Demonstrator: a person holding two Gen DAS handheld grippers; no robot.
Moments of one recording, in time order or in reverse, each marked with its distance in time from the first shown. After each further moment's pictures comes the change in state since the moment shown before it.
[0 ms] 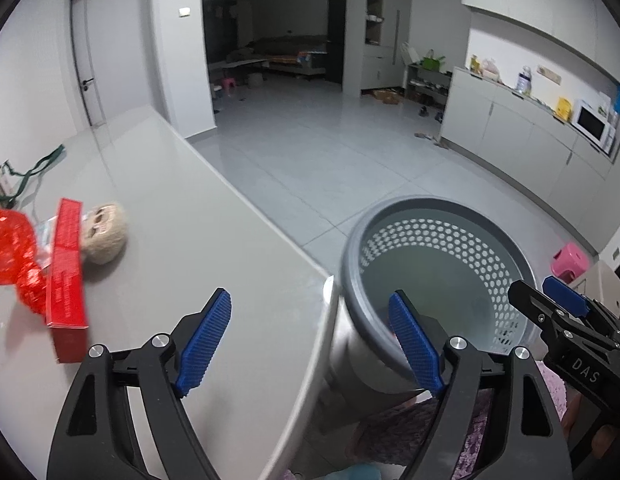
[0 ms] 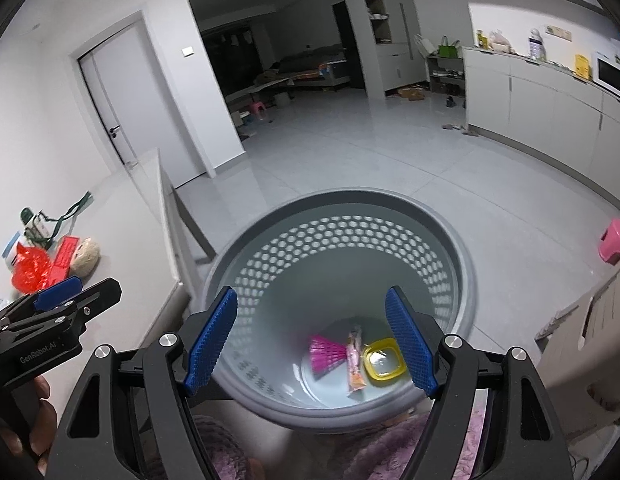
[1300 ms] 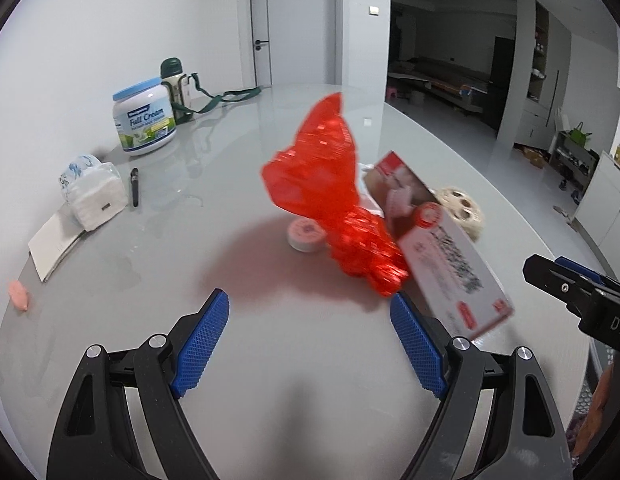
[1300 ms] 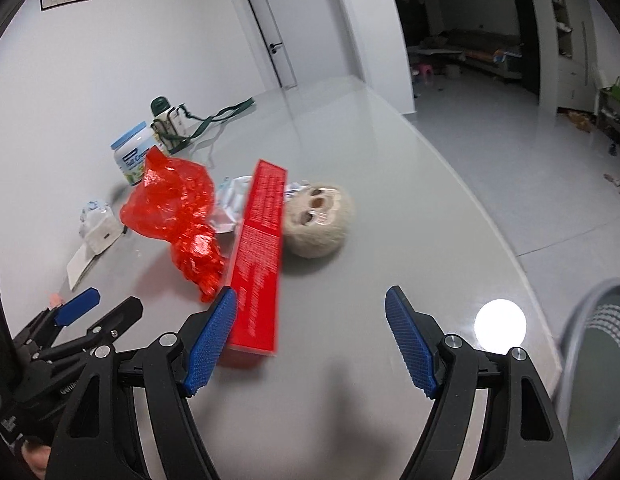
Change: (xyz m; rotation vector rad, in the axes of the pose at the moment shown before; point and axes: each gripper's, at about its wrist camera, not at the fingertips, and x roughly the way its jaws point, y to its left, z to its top) left arm -0.066 0.269 -0.063 -0.374 -0.035 0.423; right arm 0.093 0.303 0.012 -0.371 0.208 0.444
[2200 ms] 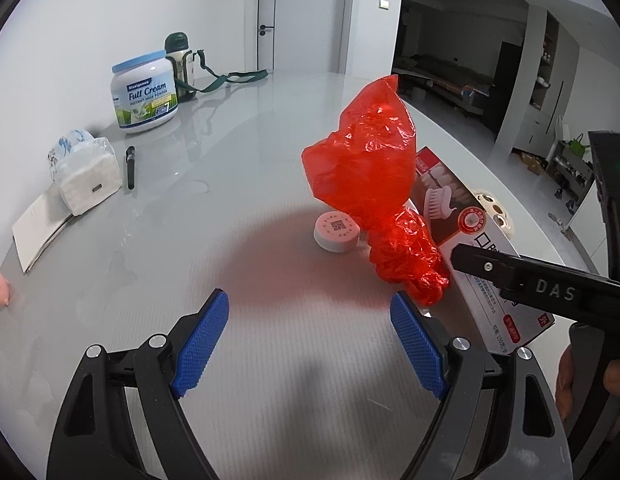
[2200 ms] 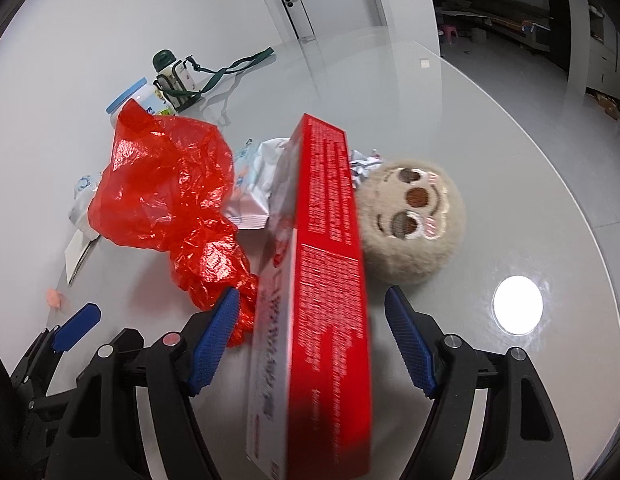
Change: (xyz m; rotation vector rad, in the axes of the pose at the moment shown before) left arm 0.027 0.029 0.002 -0.054 0.042 -0.049; right arm 0.097 0.043 0.030 -0.020 0.174 0.050
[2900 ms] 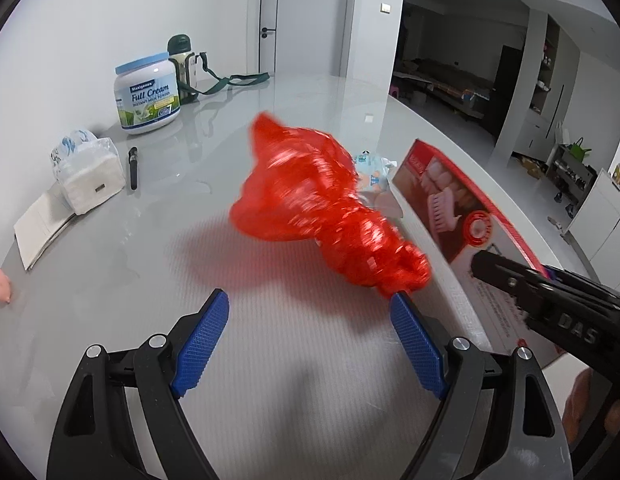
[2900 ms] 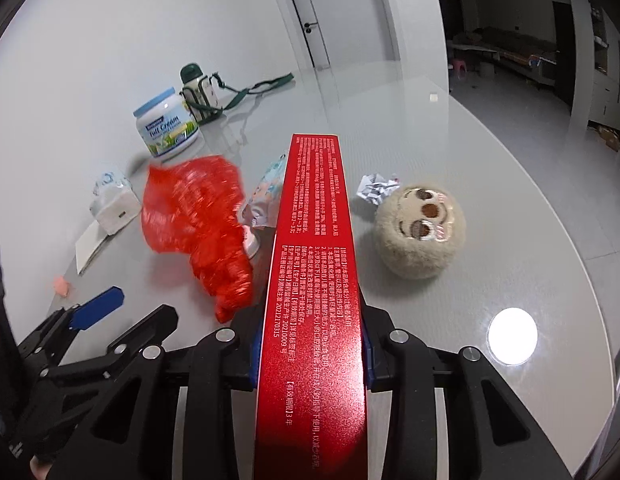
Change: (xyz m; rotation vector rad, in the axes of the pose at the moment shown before) left arm -0.005 0.000 -0.001 -0.012 -0.009 -0.004; right arm -0.040 0.017 -0.028 -0.061 -0.126 -0.001
